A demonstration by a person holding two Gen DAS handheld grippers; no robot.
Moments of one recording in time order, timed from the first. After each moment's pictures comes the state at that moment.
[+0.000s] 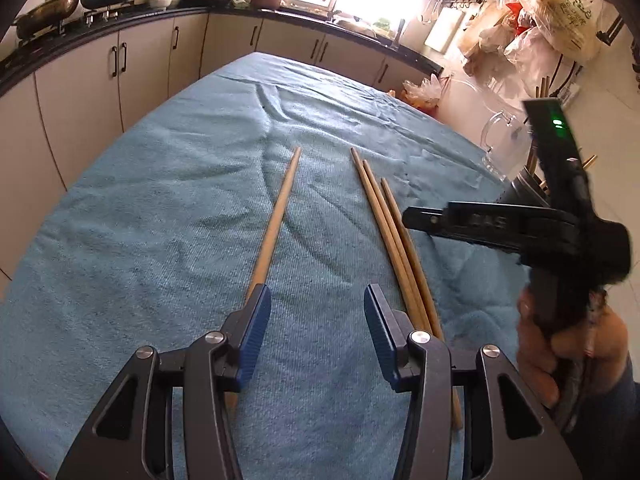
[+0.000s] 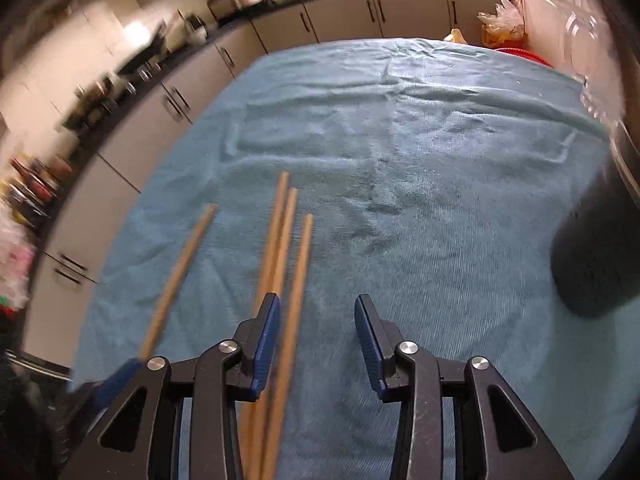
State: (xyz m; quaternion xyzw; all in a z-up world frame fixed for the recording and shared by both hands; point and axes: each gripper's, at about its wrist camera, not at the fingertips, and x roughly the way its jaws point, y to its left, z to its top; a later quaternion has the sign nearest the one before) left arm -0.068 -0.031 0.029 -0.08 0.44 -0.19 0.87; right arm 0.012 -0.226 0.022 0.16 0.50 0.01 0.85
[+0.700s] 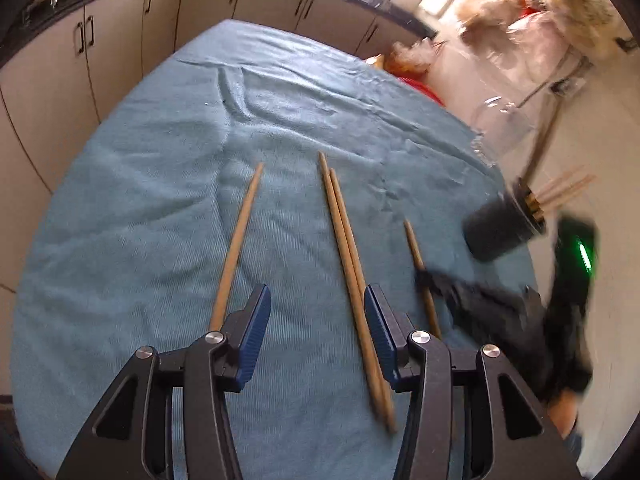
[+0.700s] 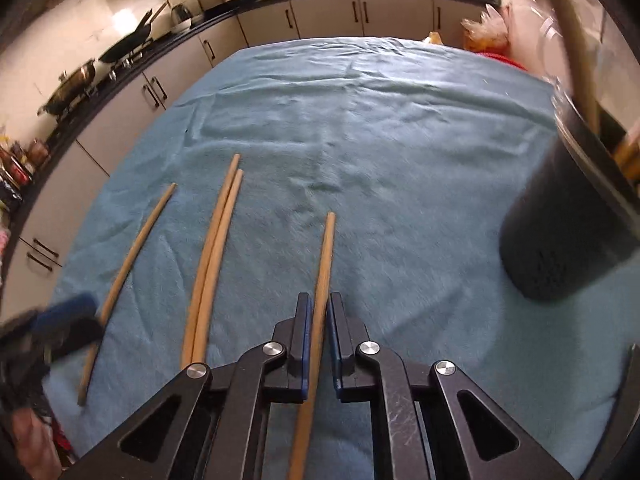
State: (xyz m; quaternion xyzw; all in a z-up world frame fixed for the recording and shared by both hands) left arm 0.004 -0.065 0.058 -0.07 0.53 -0.22 0.81; right arm -0.020 -0.251 0.019 0.14 0.50 -0.02 0.85
